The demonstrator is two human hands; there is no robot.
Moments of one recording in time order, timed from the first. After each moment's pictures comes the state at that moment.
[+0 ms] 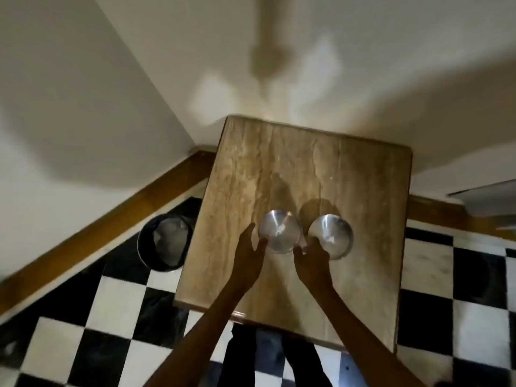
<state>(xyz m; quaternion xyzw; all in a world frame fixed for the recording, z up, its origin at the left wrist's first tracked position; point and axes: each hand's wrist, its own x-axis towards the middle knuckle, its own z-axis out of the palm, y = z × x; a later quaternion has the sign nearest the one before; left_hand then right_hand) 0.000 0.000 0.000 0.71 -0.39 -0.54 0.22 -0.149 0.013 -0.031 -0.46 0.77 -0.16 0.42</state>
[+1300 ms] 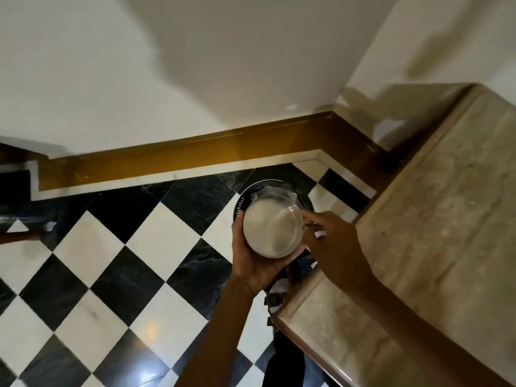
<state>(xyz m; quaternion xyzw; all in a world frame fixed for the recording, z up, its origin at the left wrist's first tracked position) 0.292 0.023 -0.134 0.39 0.31 -0.63 0.59 0.164 -0.069 -0.092 -0.70 0.51 -0.06 0.49</state>
